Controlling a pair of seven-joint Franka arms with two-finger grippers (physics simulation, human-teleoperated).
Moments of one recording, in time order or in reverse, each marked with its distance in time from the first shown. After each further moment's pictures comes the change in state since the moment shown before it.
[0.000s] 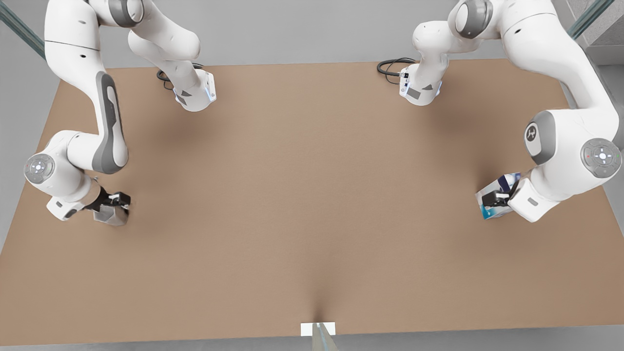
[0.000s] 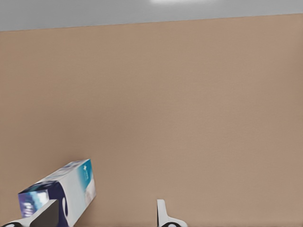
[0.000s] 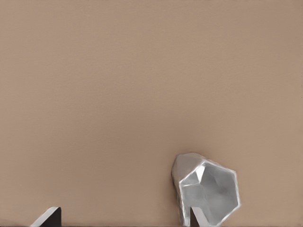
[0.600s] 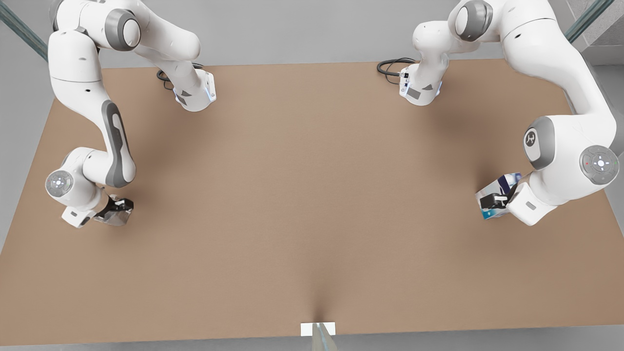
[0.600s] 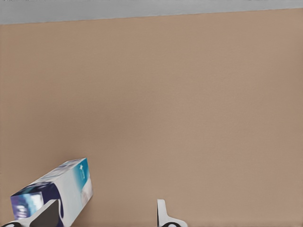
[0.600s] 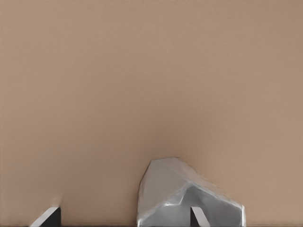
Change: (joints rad) left arm 0.001 0.019 0.008 0.002 -0.017 -0.002 0.011; right arm -0.022 0.159 -0.052 -0.066 -0.034 0.188 -0.130
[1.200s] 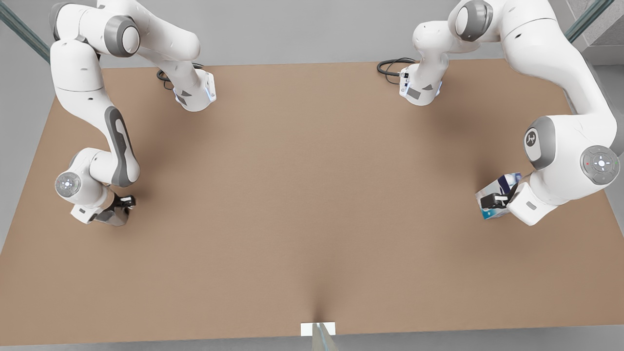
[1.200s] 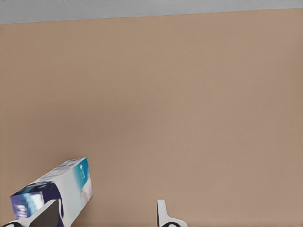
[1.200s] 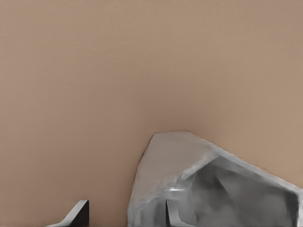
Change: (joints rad) left arm 0.002 0.000 0.000 0.000 -0.001 -0.002 0.001; right arm 0.000 0.048 -0.028 -0.049 0.000 0.047 -0.011
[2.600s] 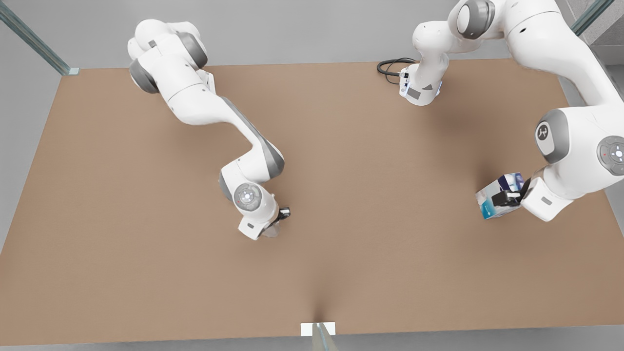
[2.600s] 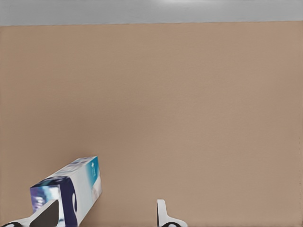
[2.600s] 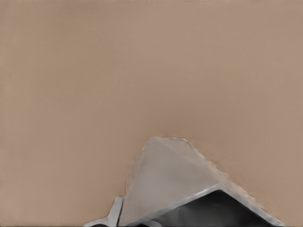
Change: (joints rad) left arm 0.002 -0.032 0.035 0.000 0.000 -0.005 -0.007; right arm 0.583 0.365 0.337 0.885 0.098 -0.482 0.800
